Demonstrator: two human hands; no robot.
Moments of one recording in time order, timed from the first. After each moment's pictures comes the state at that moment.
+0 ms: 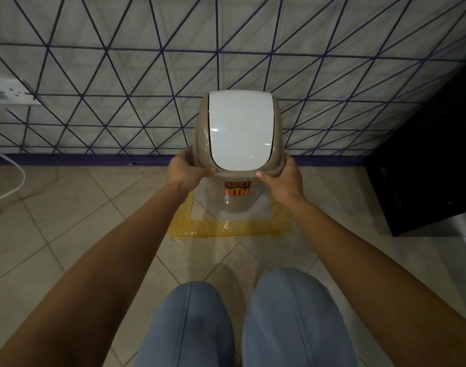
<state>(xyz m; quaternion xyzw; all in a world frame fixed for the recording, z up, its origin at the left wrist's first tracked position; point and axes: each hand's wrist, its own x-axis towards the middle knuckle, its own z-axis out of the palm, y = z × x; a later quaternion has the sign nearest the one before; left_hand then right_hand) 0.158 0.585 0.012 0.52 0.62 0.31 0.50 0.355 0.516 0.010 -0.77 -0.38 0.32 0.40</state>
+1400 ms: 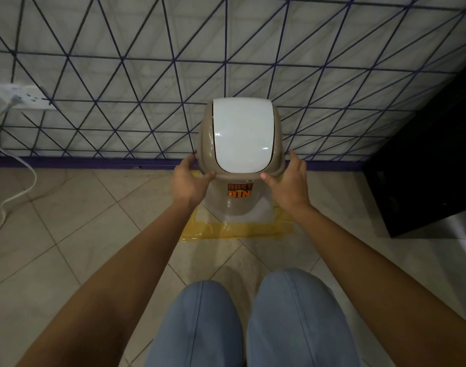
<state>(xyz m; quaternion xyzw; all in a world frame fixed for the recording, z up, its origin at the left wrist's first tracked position) 0.151 0.559 0.008 0.56 0.66 0.34 0.38 0.345 0.500 0.023 -0.79 -0.47 0.20 0.34</state>
